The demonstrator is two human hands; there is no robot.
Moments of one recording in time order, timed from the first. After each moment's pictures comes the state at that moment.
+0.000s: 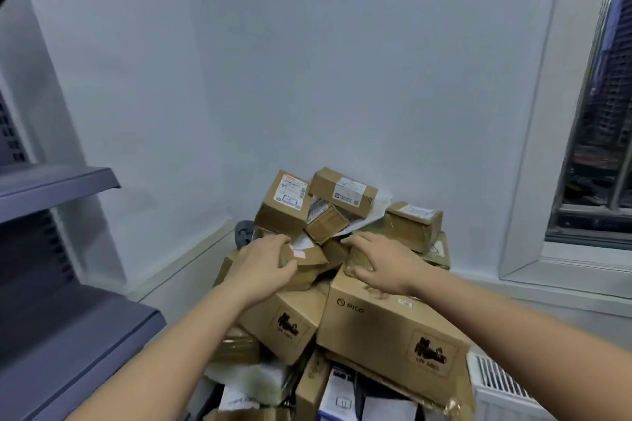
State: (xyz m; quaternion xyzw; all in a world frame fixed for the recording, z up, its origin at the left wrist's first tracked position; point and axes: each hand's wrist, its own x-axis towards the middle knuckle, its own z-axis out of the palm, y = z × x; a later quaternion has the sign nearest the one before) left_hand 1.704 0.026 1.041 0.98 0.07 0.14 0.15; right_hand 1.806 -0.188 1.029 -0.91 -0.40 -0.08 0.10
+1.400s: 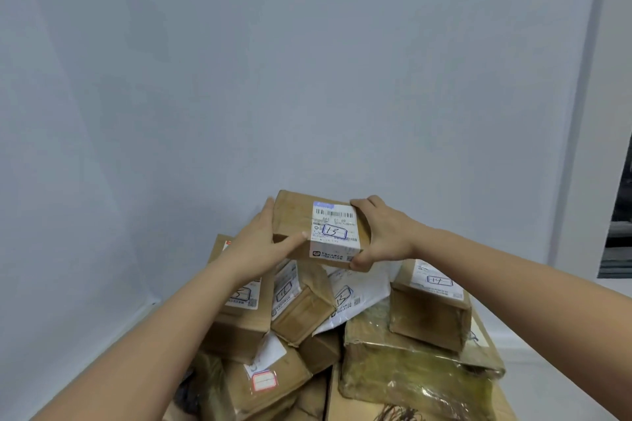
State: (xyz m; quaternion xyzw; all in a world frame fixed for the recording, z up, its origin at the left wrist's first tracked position) left_hand 1.991 0.076 1.102 0.96 -0.02 0.12 0.26; right_hand 2.068 -0.154 1.090 -0.93 -0.29 -0.06 0.20
